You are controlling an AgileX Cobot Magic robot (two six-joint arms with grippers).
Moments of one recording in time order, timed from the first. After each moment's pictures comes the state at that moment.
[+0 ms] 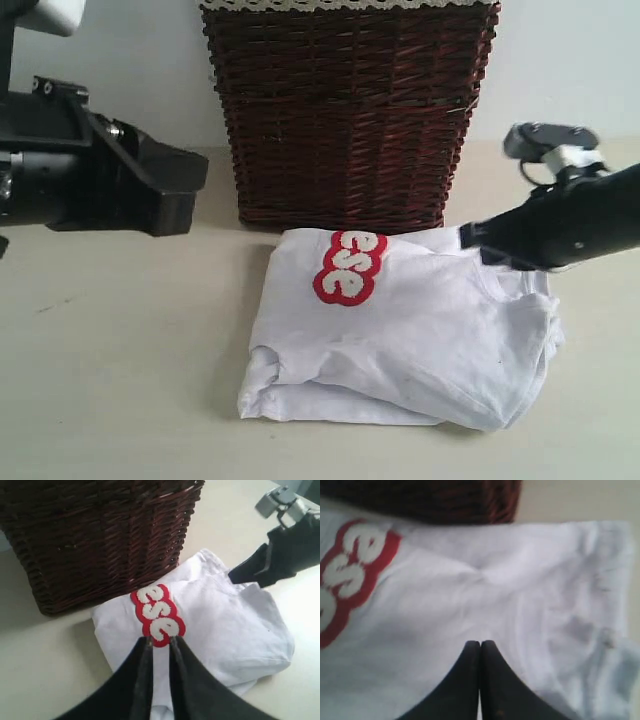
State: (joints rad) left arm -0.72 1.12 -0.79 -0.12 0.26 0.00; right arm 0.15 1.69 -0.80 1.03 0.32 -0.94
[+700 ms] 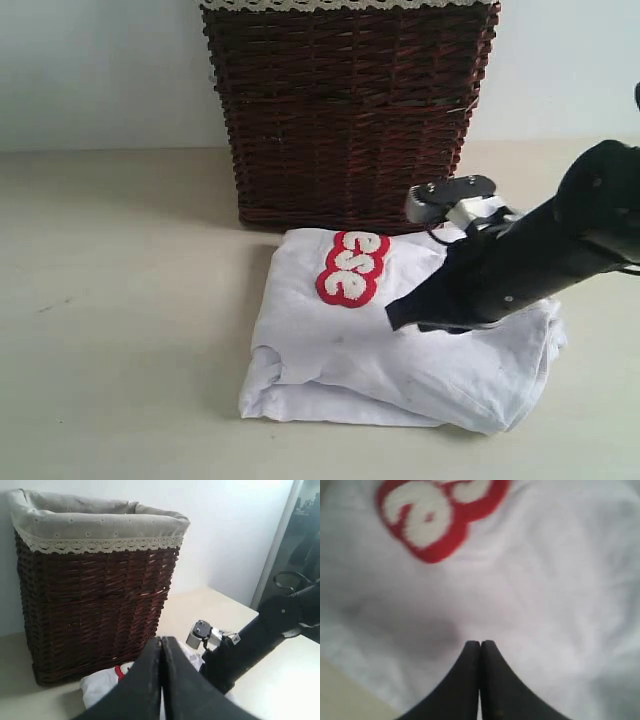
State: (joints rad) left arm -0.73 0.52 -0.54 -0.19 0.18 0.00; right arm 0.42 1.70 -0.79 0.66 0.36 -0.58
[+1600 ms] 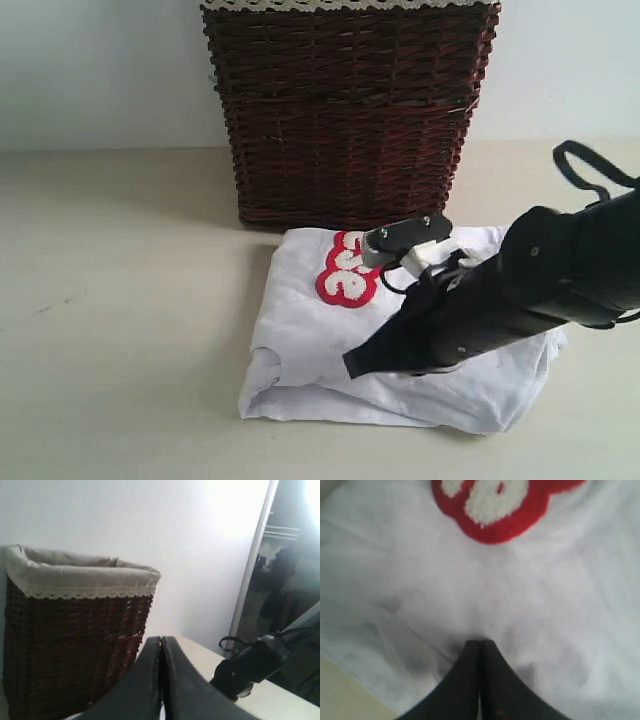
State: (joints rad) left arm -0.73 0.17 -0.50 -0.29 0.26 0.04; right arm 0.58 1.77 -0.73 0.69 0.17 -0.51
